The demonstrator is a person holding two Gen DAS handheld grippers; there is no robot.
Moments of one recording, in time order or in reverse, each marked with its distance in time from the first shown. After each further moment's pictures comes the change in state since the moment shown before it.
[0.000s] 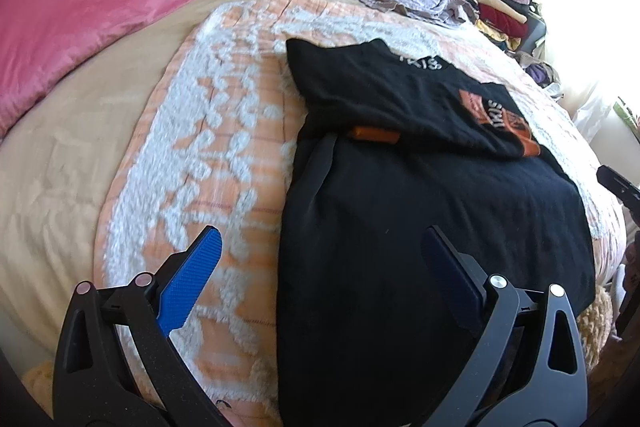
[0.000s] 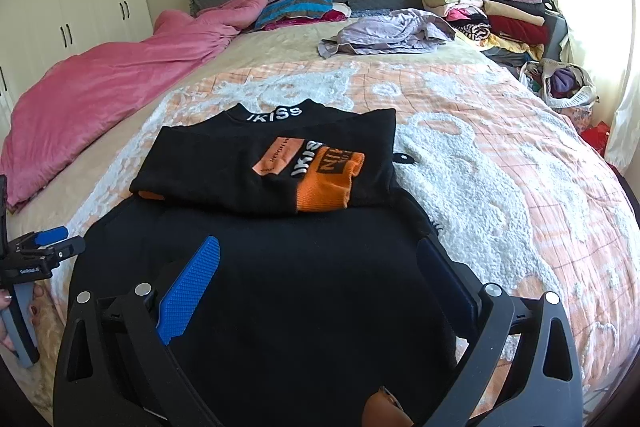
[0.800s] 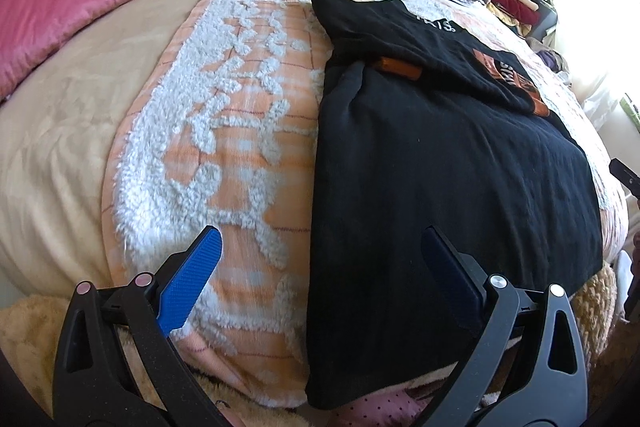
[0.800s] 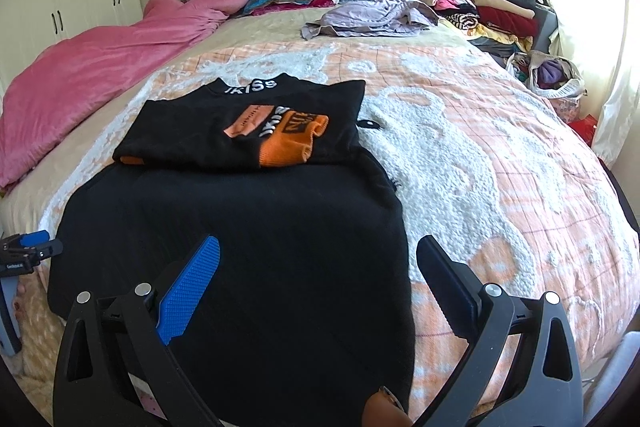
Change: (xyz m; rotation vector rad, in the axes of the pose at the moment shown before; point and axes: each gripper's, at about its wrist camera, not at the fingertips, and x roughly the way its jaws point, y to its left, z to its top) left arm -0.007 0.018 -0.043 -0.029 0.087 0.008; right arm -0.015 -0.027 -0.032 -0.008 0.048 -0.048
